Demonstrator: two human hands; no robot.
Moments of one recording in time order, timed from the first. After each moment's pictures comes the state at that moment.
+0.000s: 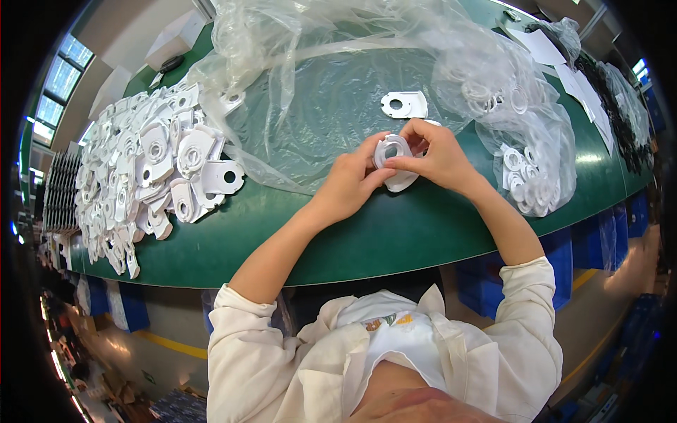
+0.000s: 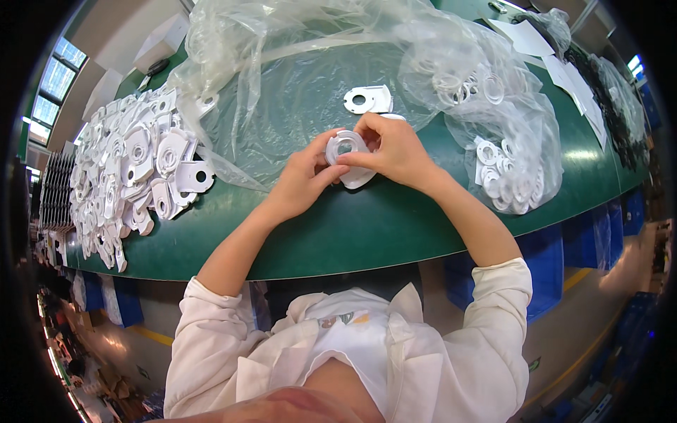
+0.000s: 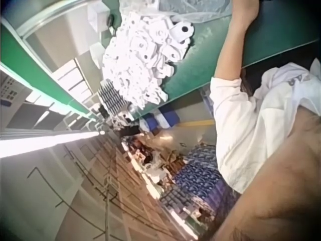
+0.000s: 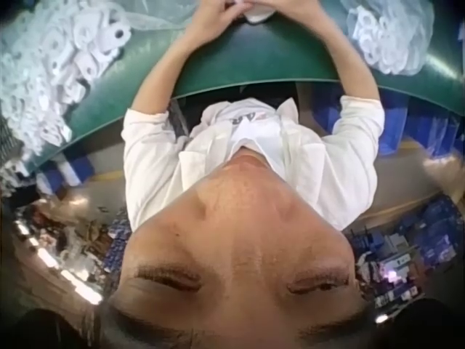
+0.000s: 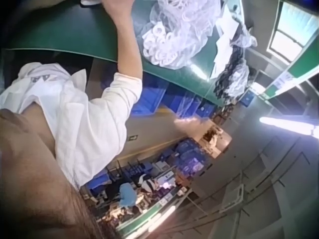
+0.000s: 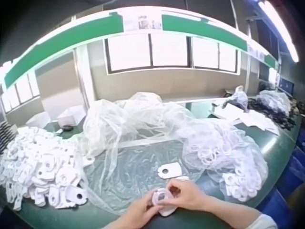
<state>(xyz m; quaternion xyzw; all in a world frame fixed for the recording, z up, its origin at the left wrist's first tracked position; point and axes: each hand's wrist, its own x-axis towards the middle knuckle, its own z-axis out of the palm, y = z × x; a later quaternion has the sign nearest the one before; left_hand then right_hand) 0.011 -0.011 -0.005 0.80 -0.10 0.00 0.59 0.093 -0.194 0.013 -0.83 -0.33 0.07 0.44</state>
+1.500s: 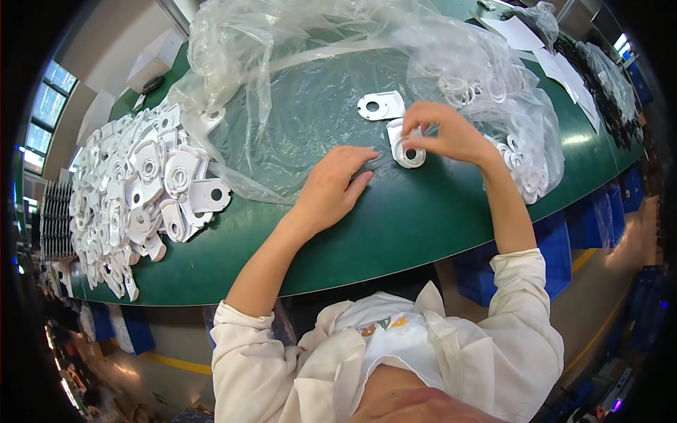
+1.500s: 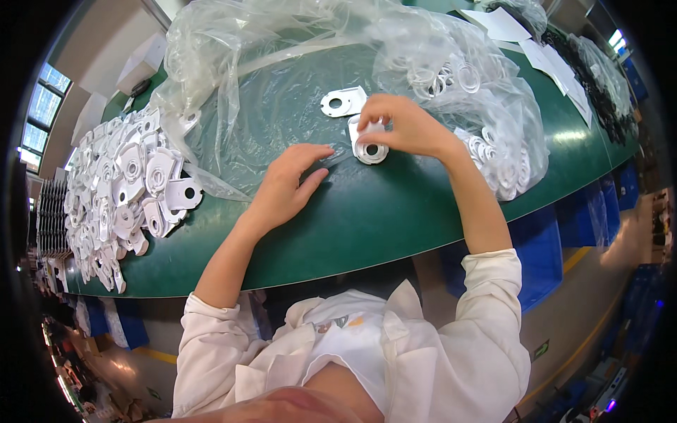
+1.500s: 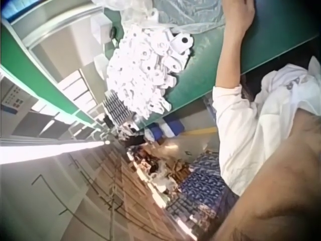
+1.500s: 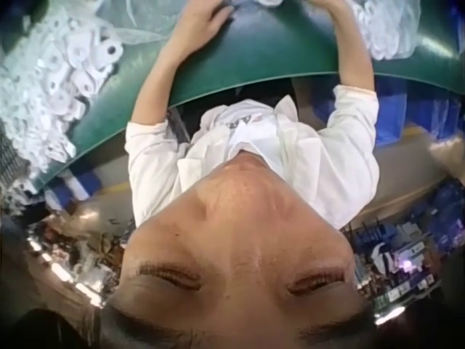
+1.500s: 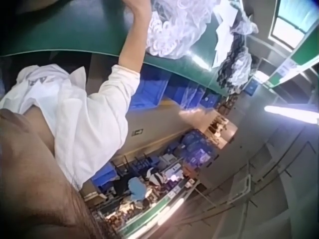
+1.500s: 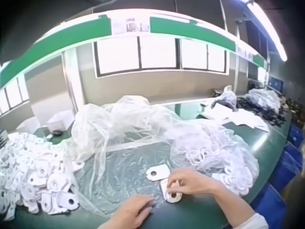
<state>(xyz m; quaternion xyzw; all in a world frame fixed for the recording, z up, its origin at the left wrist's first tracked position) 0.014 -0.008 -0.001 0.88 -0.22 0.12 0.40 0.130 -0.235 0.037 -0.79 -0.48 0.12 0.36</state>
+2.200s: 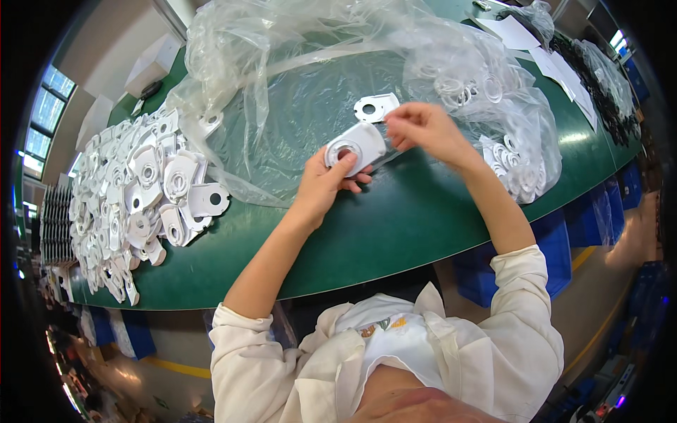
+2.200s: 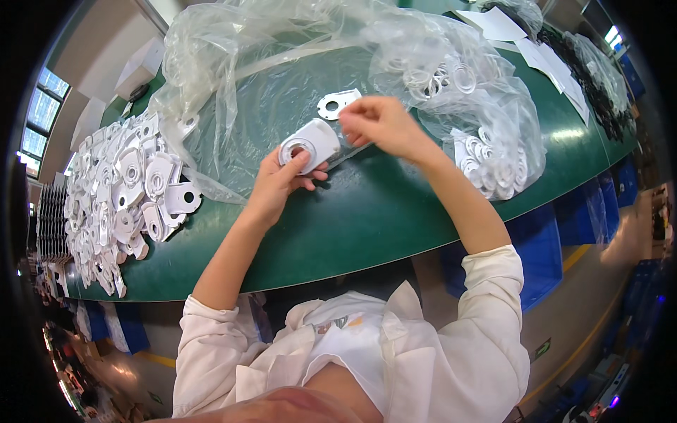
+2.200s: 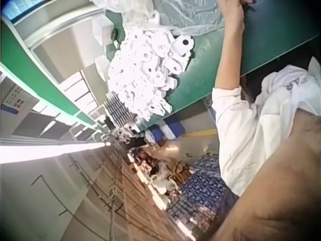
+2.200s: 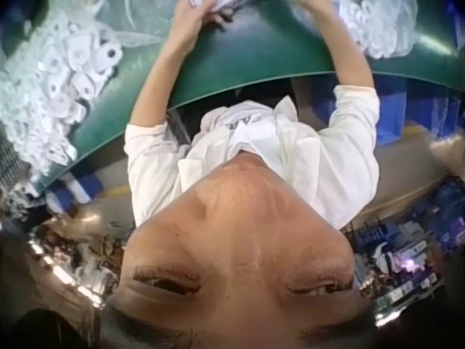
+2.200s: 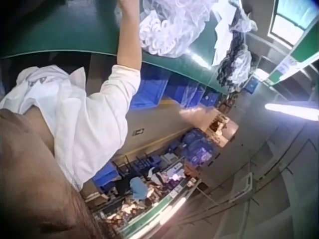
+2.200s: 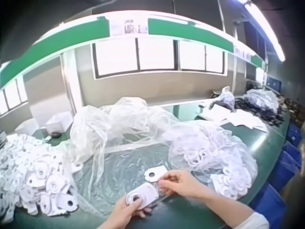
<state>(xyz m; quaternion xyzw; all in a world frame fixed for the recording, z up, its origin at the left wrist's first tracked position) 0.018 -0.010 -0.003 0.61 0.03 -0.08 0.79 0.121 -0.212 0.023 -0.72 -0.20 0.22 0.63</state>
